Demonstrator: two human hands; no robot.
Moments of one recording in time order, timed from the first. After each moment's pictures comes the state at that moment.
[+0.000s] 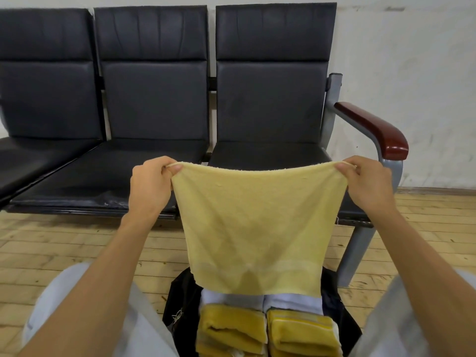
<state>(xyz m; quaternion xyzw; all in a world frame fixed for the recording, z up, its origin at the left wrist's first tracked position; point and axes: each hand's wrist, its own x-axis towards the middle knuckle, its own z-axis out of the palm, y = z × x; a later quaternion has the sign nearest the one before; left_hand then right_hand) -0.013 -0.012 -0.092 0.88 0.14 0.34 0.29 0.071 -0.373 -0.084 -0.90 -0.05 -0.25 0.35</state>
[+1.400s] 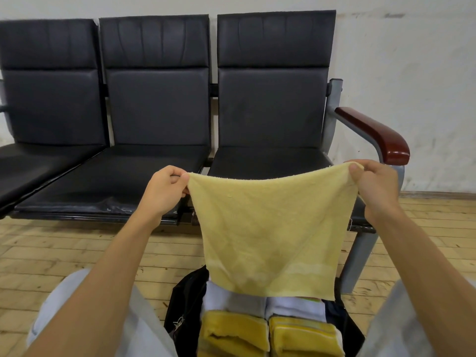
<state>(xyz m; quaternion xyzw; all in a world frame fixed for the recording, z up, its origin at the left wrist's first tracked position) -0.010 -0.022 -0.088 0.84 0.14 0.22 0.48 0.072 -0.370 -0.078 -0.75 0.05 -0.20 0.63</state>
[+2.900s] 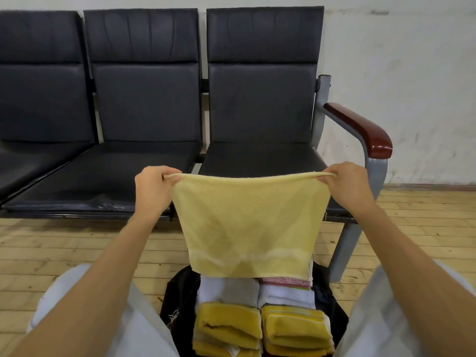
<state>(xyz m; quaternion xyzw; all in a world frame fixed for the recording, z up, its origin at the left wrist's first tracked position) -0.010 -0.027 -0.093 0.87 0.15 0.33 0.33 0.082 -0.376 -0.089 -0.94 -0.08 -0.21 0.27</state>
